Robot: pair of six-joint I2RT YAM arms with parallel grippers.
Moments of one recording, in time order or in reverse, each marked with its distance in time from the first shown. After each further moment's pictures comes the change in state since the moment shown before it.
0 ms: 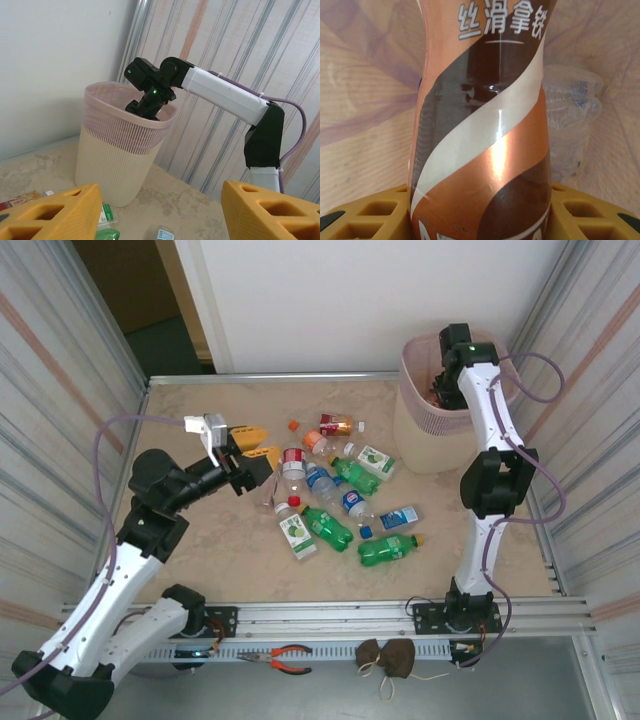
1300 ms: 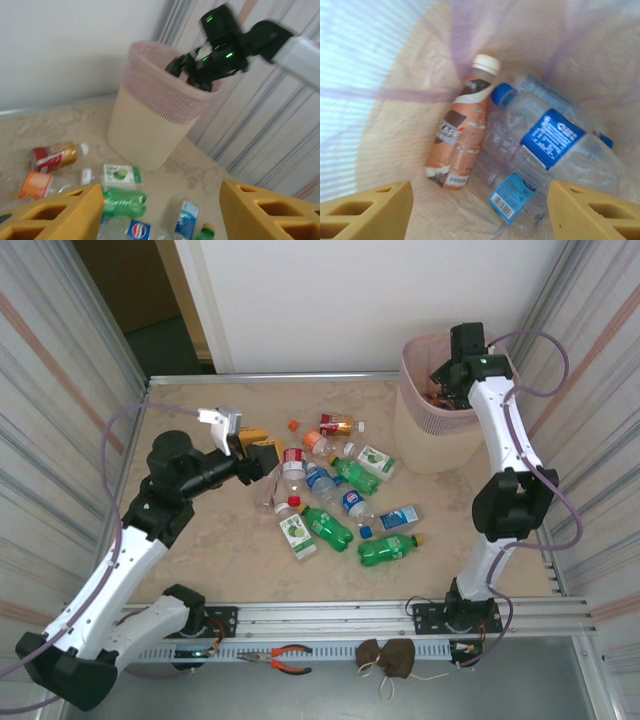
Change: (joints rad) left arm 0.000 0.118 0.102 -0.267 -0.127 0.050; right arm 0.002 -0.257 -0.278 0.316 -0.024 -0.488
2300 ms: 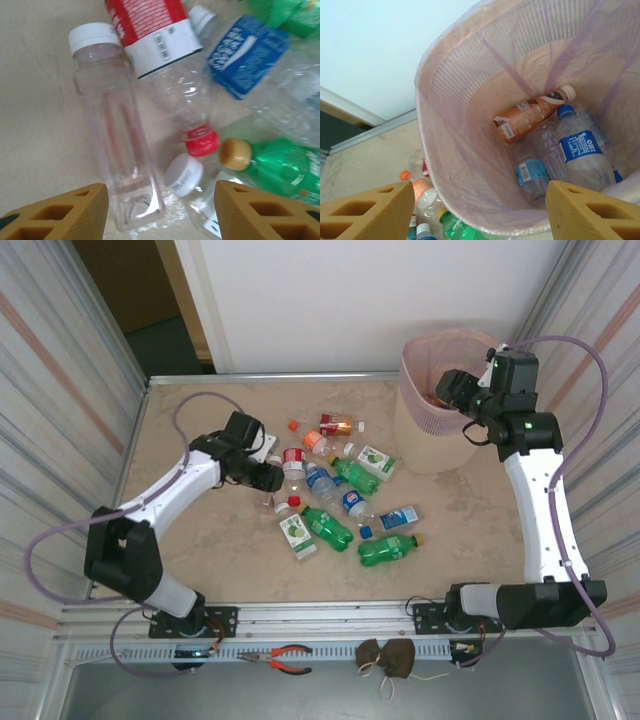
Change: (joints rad) left arm 0.022 0.620 0.230 -0.625 -0.309 0.292; right arm -0.020 -0.555 -0.381 0.202 -0.267 -0.393
